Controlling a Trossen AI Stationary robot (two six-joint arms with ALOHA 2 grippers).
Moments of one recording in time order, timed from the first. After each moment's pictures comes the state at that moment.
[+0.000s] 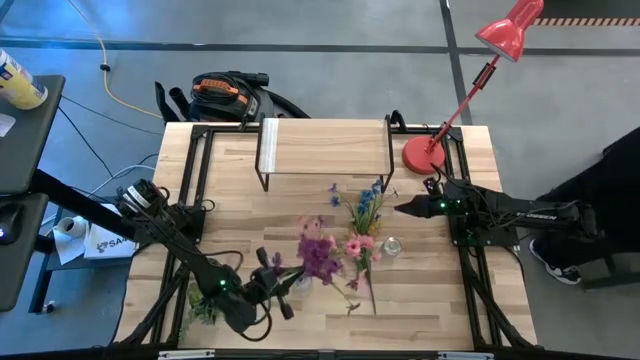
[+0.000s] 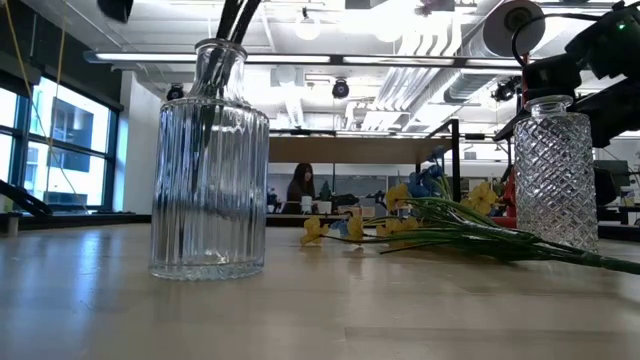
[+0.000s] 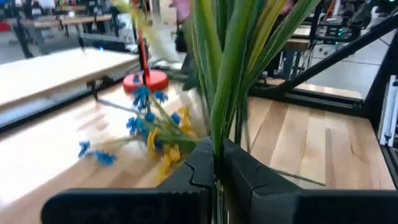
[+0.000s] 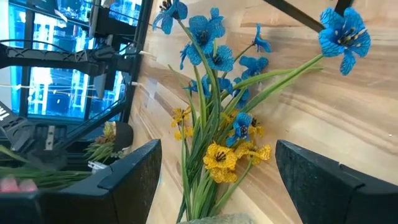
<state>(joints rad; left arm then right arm) -0.79 1.73 0.97 0.34 -1.25 -0.45 -0.22 0.32 0.08 -0.21 -0.11 1.22</state>
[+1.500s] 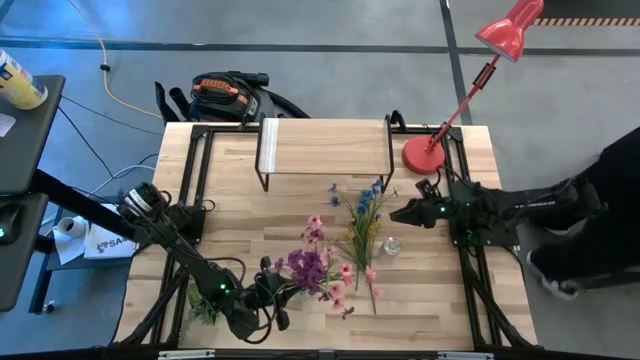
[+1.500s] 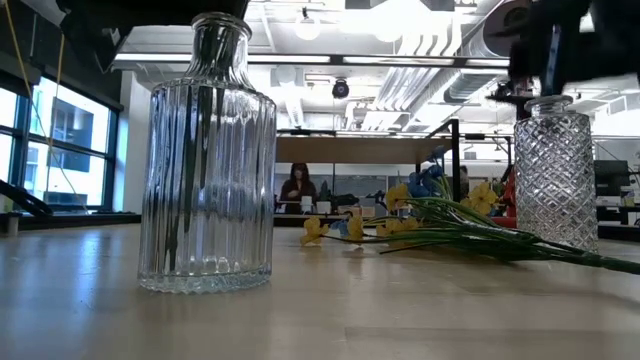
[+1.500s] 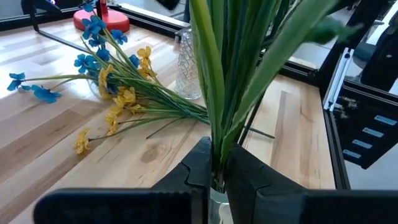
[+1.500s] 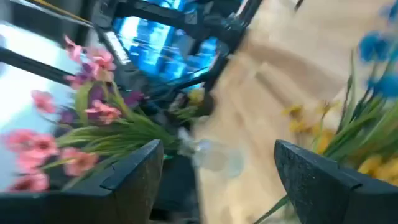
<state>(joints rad) -0.81 1.76 0.97 0.21 -1.05 -0.76 0.02 0.54 0.23 0.14 -0.10 1.09</state>
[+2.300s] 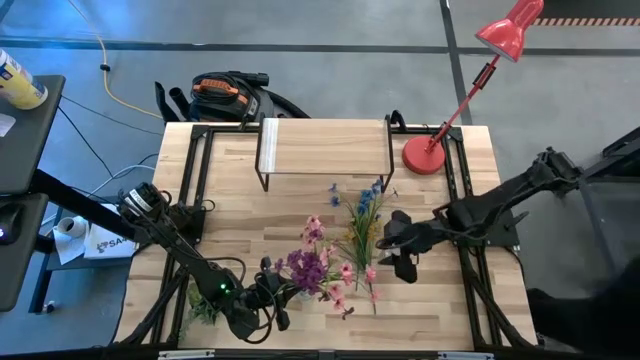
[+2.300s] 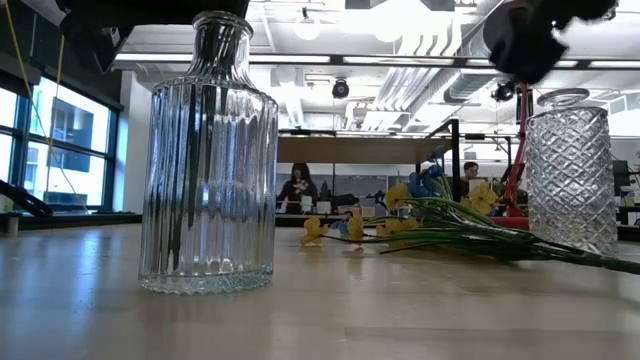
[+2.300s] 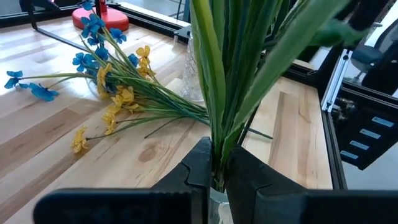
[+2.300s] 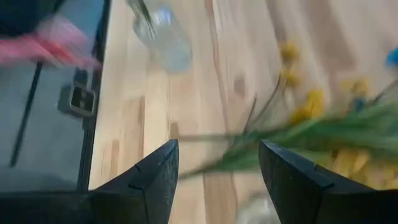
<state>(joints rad) -0.81 1.76 0.97 0.22 -1.05 -0.77 0.44 1.17 0.85 -0.44 0.14 0.58</state>
